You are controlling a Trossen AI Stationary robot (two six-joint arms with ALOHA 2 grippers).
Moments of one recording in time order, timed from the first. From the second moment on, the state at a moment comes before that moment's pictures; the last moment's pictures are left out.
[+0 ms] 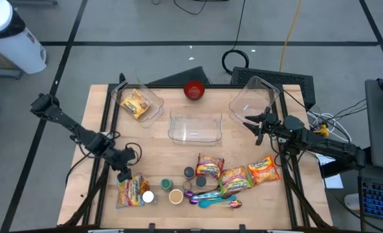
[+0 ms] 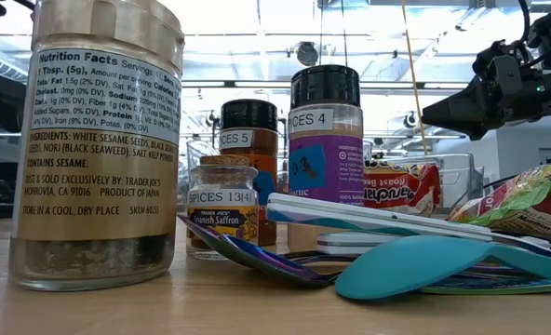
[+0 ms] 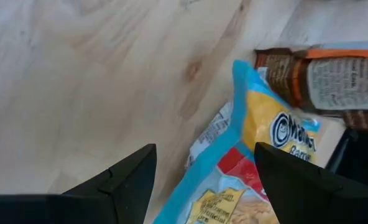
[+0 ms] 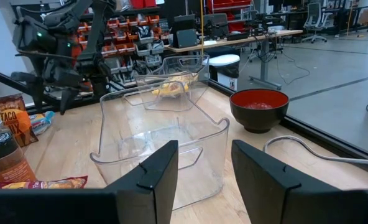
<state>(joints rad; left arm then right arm) -0.58 0.80 0.33 -0.55 0.16 -1.22 -0.35 0.10 0.02 0.04 0.00 0.12</state>
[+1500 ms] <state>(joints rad) -0.68 0.98 0.33 -0.39 0.14 -0.91 -0.35 0.10 0.02 0.03 0.00 0.12</state>
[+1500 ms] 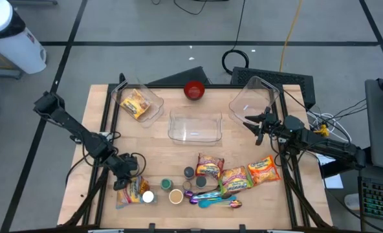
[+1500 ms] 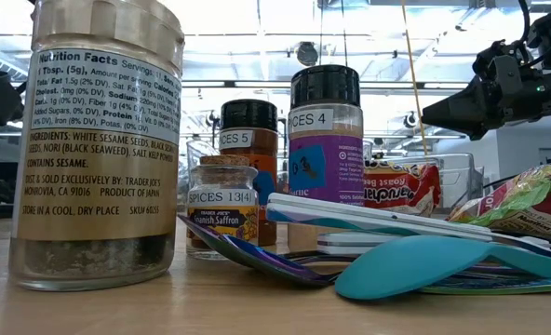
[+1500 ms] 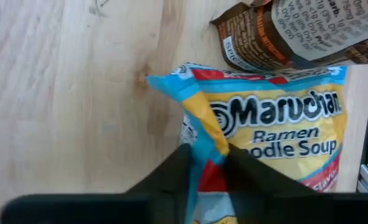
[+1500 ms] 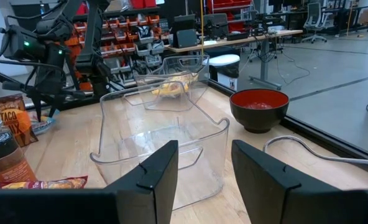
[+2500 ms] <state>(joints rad) -0.67 0.82 0.57 -0.63 0.12 -0.91 -0.35 0.10 0.02 0.04 0.00 0.12</state>
